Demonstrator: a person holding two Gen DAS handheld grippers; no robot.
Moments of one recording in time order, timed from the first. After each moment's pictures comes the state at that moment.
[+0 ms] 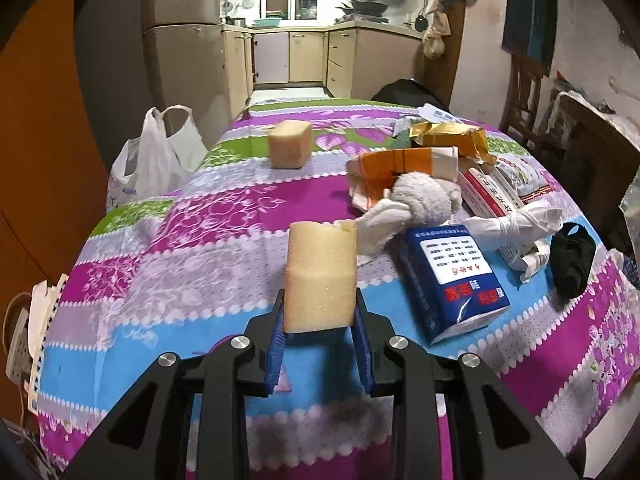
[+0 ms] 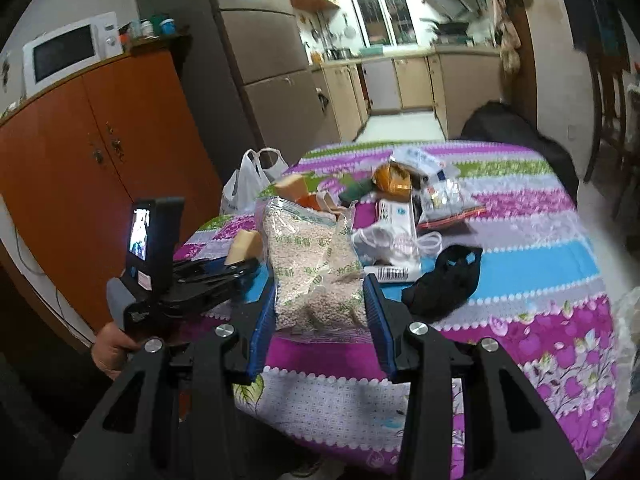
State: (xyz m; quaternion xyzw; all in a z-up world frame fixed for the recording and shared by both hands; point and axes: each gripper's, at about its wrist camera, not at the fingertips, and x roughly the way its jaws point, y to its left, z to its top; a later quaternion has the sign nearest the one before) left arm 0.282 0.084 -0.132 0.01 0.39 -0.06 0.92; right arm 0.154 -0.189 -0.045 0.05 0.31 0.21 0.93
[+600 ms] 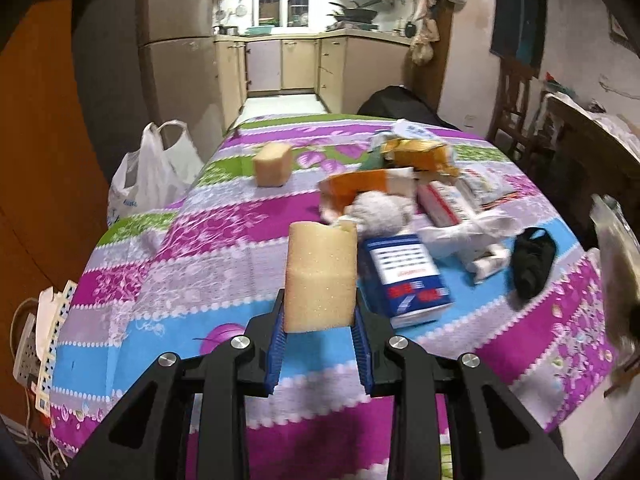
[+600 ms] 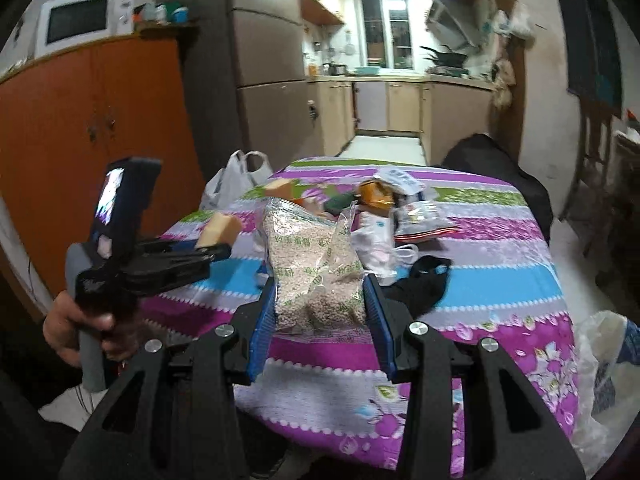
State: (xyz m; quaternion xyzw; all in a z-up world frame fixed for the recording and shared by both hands) left arm 0.251 0.064 -0.095 0.02 0.38 -0.08 0.92; right arm 0.135 -0.198 -0.037 0.01 0.28 0.16 0.95
